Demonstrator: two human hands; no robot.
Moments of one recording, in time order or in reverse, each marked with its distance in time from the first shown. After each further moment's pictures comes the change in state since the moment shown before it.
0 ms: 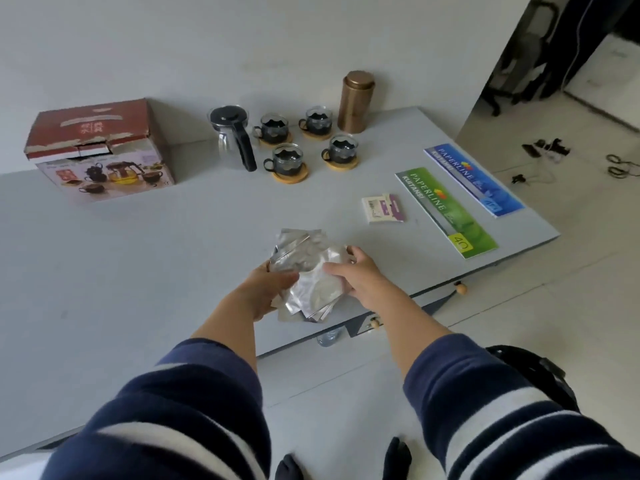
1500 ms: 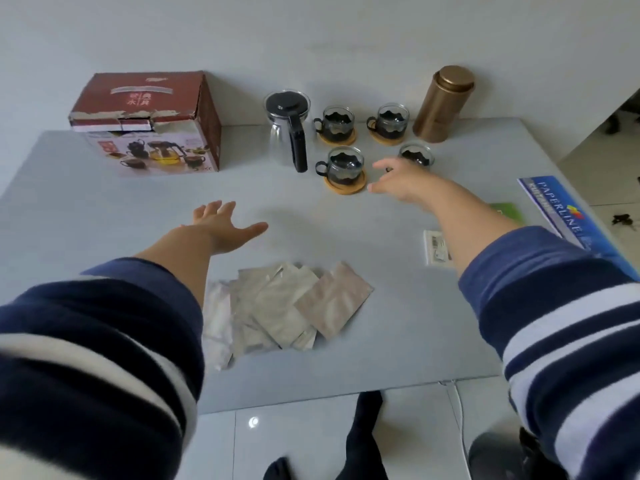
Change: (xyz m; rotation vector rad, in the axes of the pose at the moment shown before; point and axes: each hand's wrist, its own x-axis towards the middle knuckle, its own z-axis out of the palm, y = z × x) left_hand 0.055 0.107 -0.111 1.133 0.472 0.003; right_hand 0.144 -0.195 0.011 -0.909 -0.110 -0.292
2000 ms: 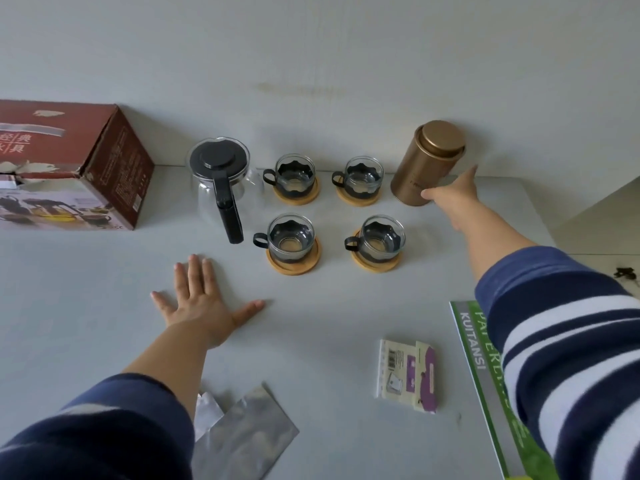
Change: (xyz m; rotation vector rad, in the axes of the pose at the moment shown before) left_hand 0.087 0.112 0.064 0.084 -0.006 -0.205; right_hand 0.201 0.092 -0.132 0.370 0.368 0.245
